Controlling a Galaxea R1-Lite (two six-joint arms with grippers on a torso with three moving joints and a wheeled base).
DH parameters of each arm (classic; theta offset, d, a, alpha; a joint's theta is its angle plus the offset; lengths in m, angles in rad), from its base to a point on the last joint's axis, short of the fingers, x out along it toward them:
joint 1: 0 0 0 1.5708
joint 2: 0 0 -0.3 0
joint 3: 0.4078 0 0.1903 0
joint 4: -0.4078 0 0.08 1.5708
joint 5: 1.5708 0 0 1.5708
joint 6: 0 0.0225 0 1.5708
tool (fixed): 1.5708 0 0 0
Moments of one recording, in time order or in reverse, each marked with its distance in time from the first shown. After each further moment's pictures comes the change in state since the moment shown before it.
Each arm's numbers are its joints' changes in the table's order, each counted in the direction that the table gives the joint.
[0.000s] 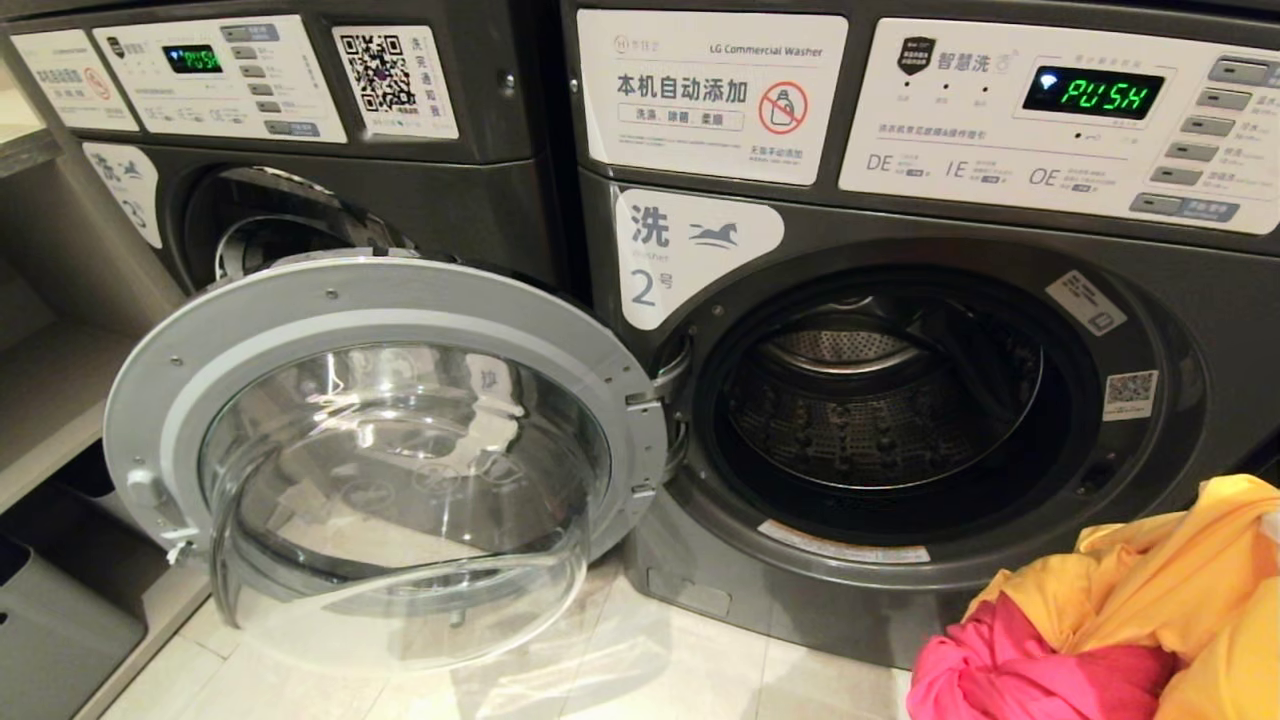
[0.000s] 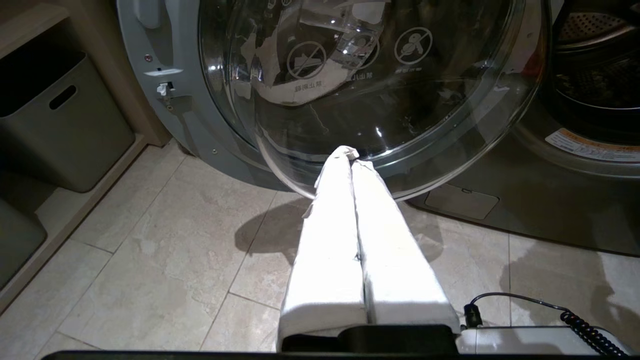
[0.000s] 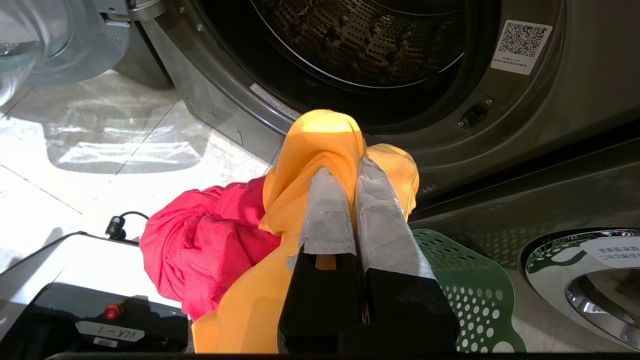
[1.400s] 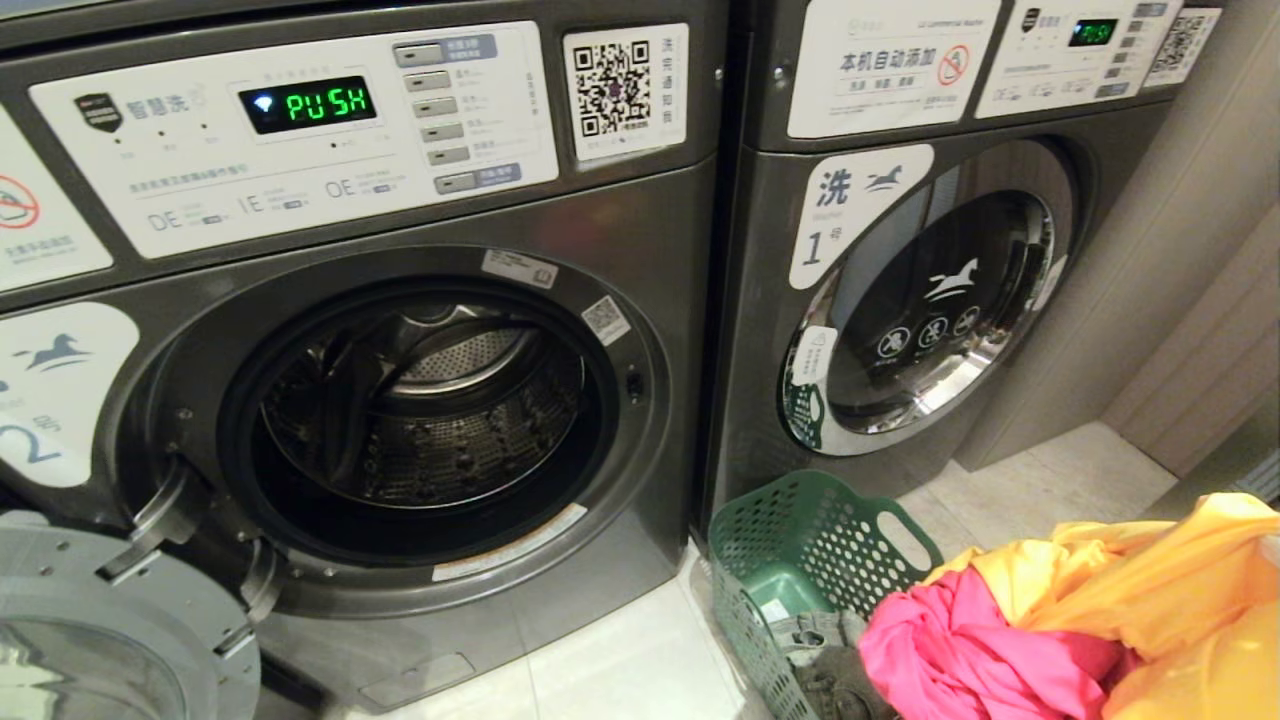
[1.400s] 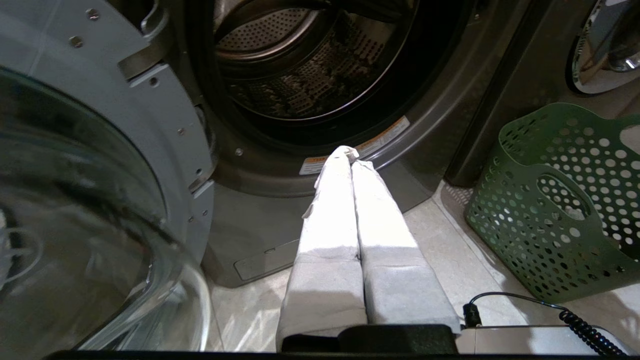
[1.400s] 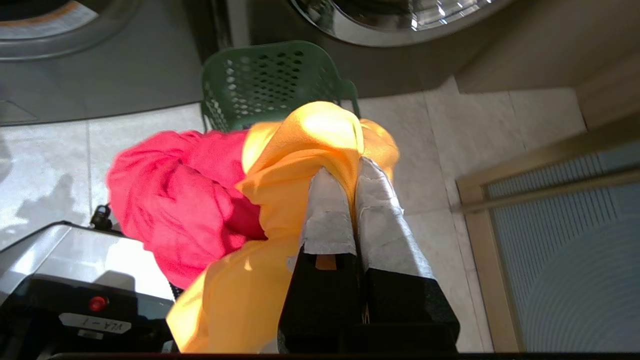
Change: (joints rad) left arm 0.000 0.000 0.000 0.000 0.000 0.000; right arm -0.002 0.009 -0.048 0.001 0.012 -0.002
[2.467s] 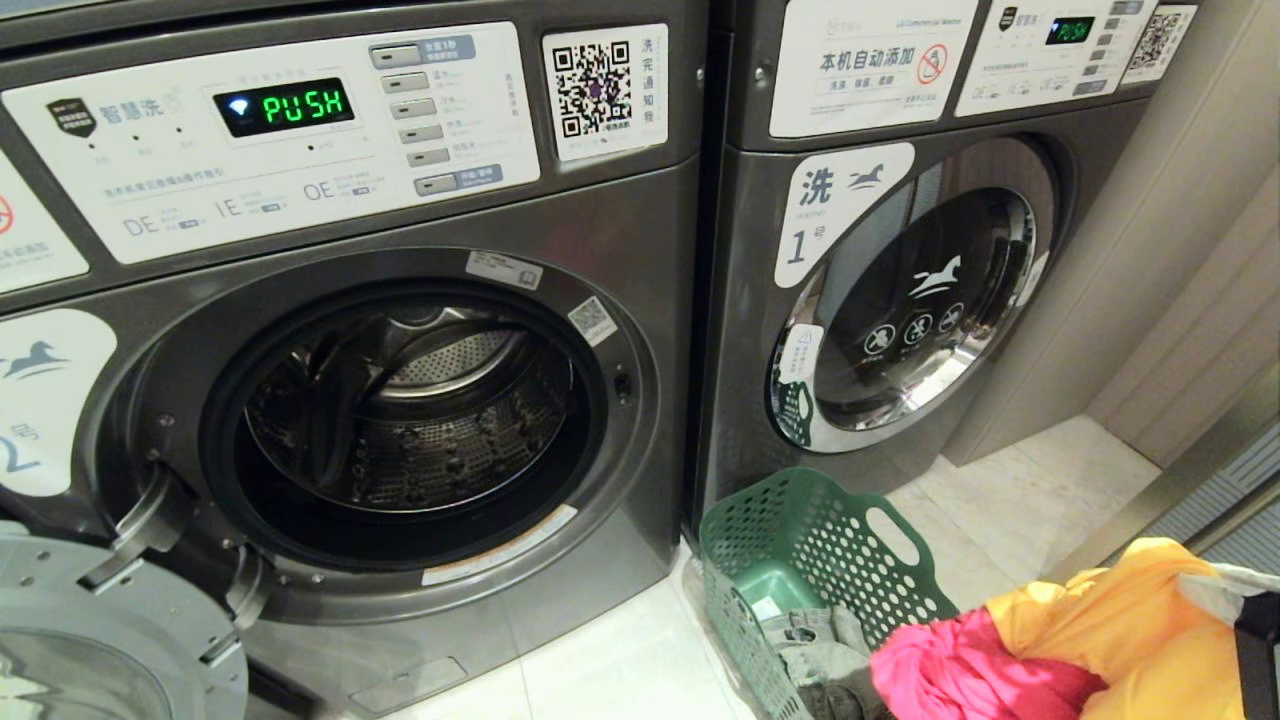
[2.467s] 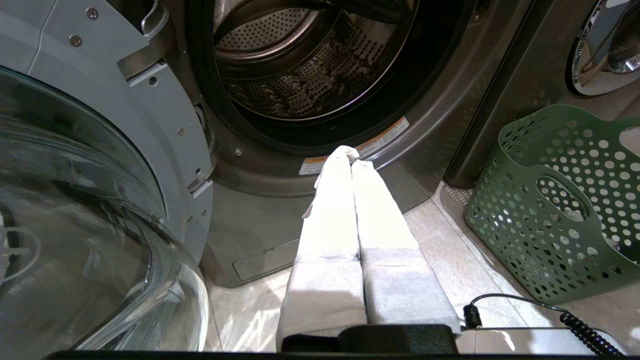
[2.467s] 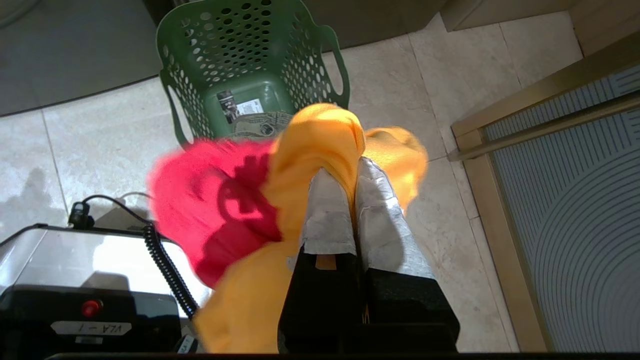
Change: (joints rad) left arm 0.000 0.000 0.000 0.000 0.000 -0.005; right arm -0.091 -0.099 -0.157 0.147 -0.009 0.093
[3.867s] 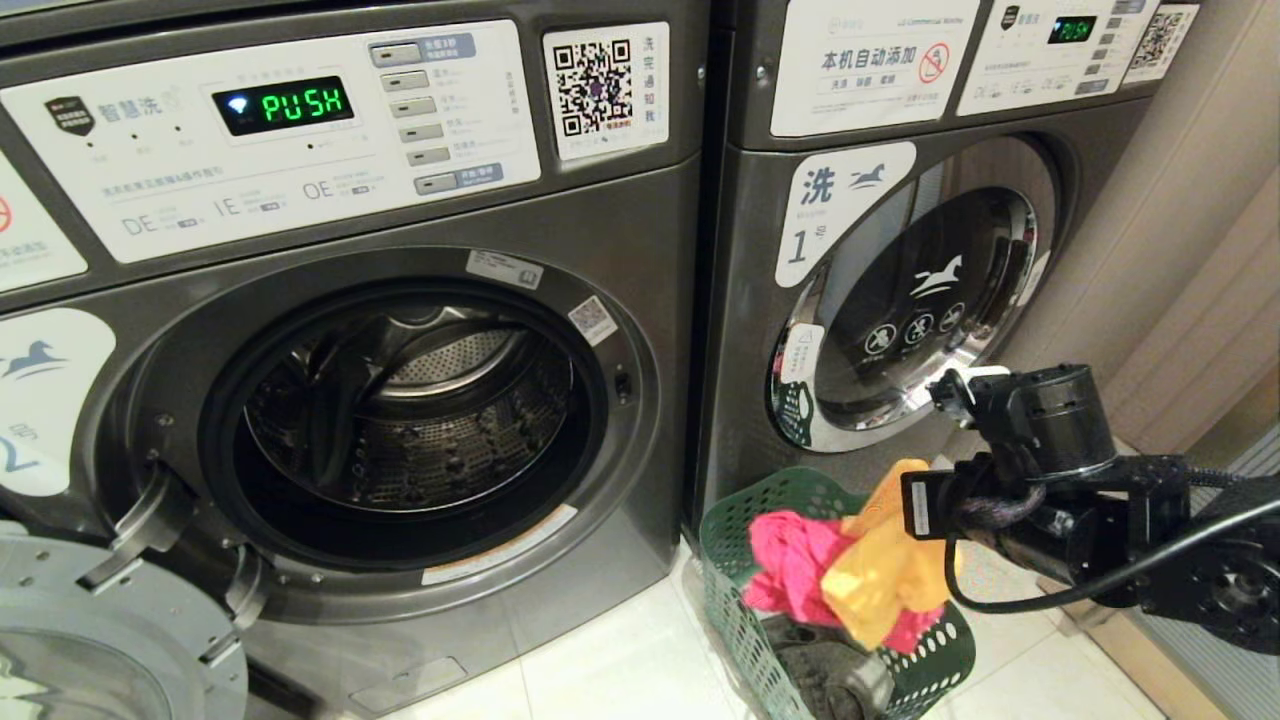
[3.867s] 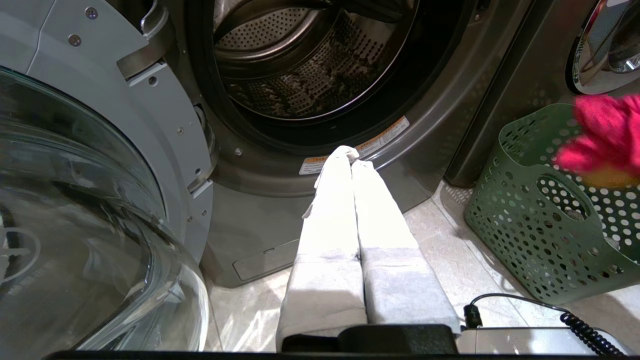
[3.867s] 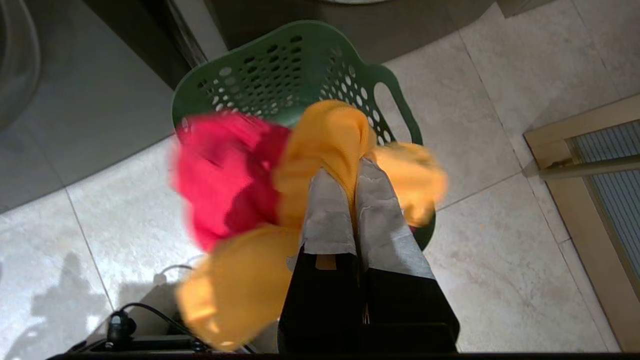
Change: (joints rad) left arm 0.000 0.000 0.000 0.000 0.000 0.002; right arm -0.283 -0.679 0.033 0.702 -0.218 -0.027
